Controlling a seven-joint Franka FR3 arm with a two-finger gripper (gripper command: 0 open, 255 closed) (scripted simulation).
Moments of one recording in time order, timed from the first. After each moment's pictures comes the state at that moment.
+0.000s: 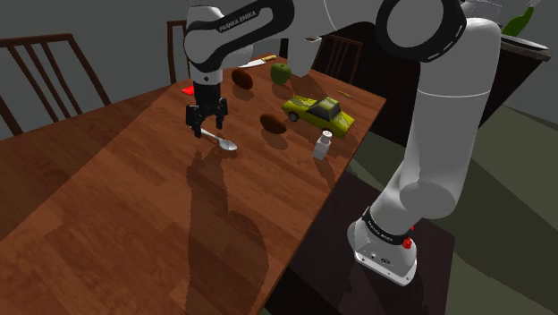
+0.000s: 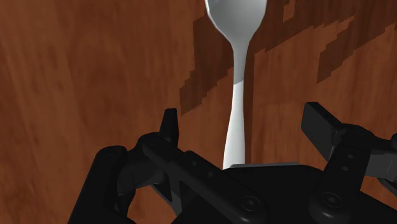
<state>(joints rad) 0.07 0.37 0.16 -1.79 0.12 2.04 0.05</state>
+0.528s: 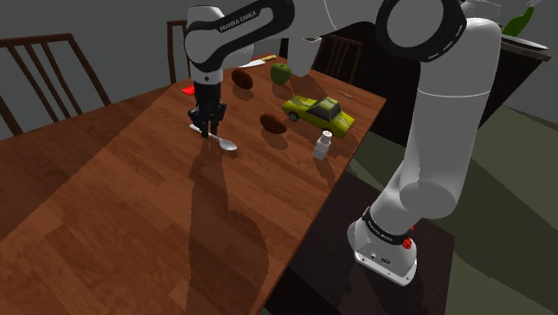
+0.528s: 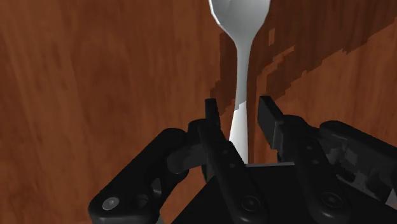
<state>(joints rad) 0.07 0.37 0.16 -1.80 0.12 2.04 0.05</state>
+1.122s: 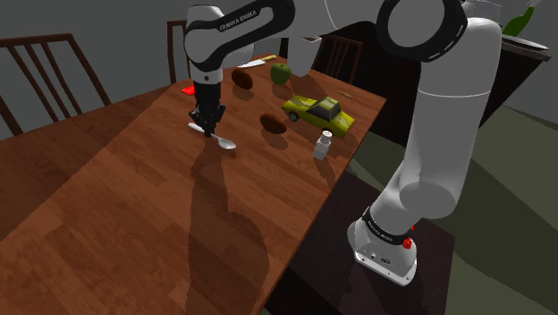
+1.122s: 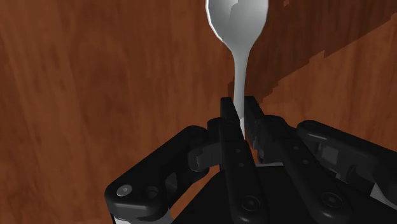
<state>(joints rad) 0.07 0.37 0.16 -1.80 0.12 2.03 0.05</state>
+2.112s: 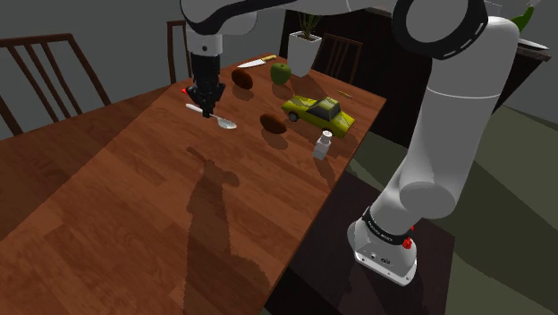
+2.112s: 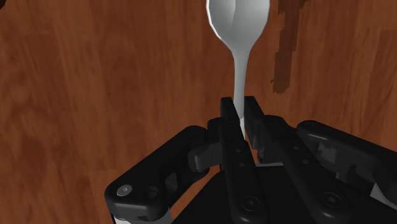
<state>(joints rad) 0.07 0.30 0.16 -1.70 0.12 1.87 0.07</state>
